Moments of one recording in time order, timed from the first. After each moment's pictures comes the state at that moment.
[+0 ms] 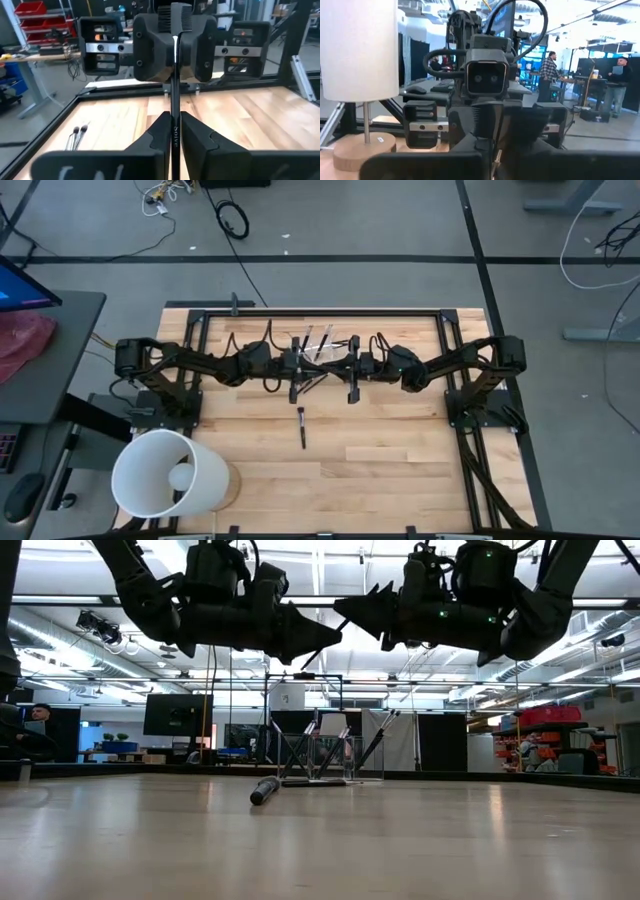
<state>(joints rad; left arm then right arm) 0.19 1.59 0.64 0.91 0.19 0.09 -0.16 1.67 0.61 1.27 -0.15 -0.08</state>
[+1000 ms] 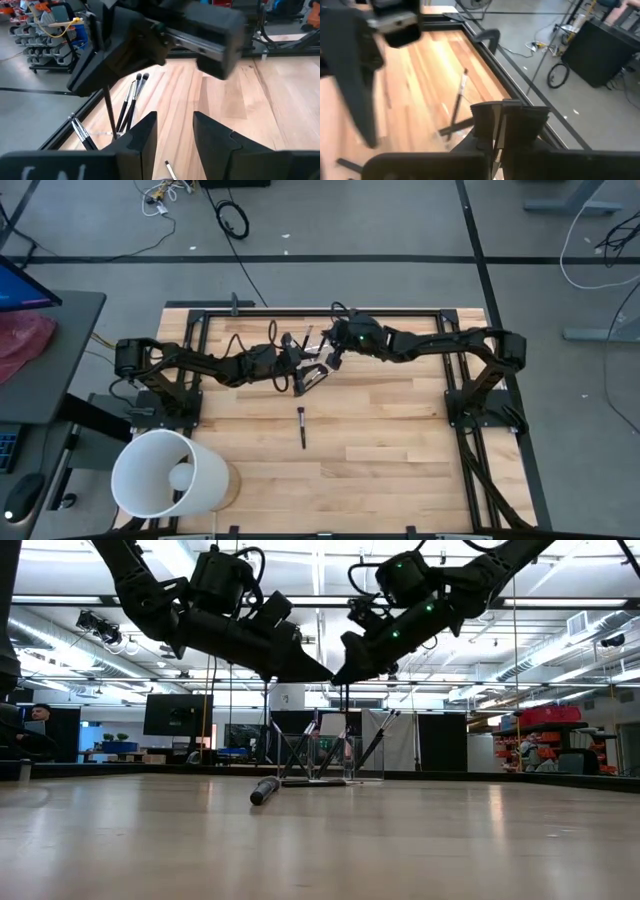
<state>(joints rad) 0.19 1.59 0.64 0.75 -0.14 0.12 -0.30 1.67 1.01 0.22 0.21 -0.12</state>
